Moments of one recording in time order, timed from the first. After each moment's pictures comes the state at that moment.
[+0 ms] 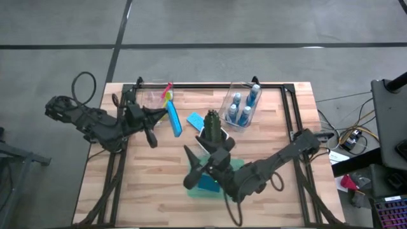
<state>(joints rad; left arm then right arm) -0.46 1.04 1.37 -0.56 -0.98 -0.19 0.55 2.05 2.09 0.21 1.33 0.05</state>
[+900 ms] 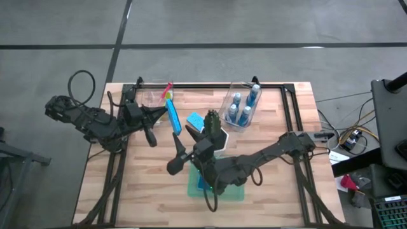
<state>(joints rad) -0.47 1.05 1.39 -0.50 -0.99 -0.13 0.45 2.23 2.34 0.22 1.35 -0.03</state>
